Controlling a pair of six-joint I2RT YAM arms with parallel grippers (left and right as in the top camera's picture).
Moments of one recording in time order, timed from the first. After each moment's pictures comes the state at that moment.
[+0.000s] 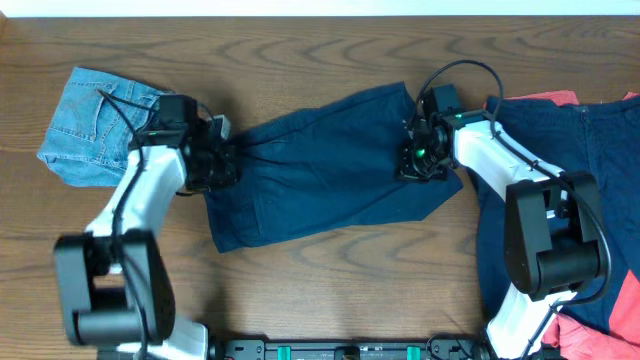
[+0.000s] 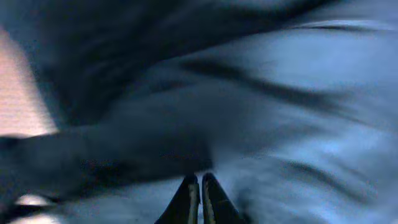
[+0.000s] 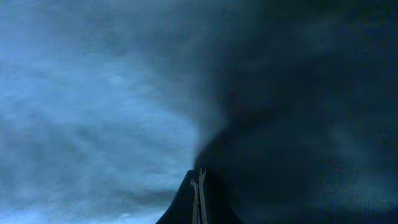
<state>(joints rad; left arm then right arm) 0.04 1.73 1.08 -0.73 0.26 -0.13 0.22 1.95 1.24 -0.72 -0.32 0.30</state>
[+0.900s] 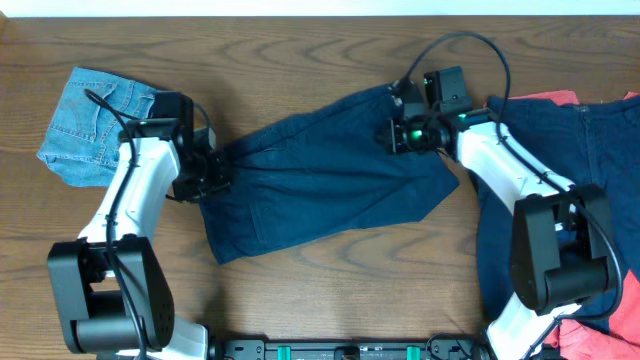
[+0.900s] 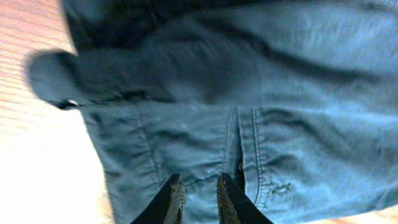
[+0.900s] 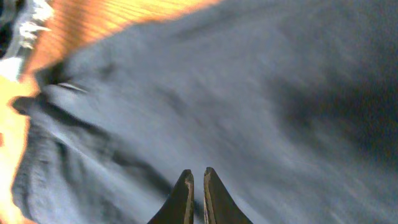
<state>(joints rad) 0.03 1.69 1.16 -1.00 0.23 -0.23 0.26 1.89 1.24 -0.35 -0.55 0.18</state>
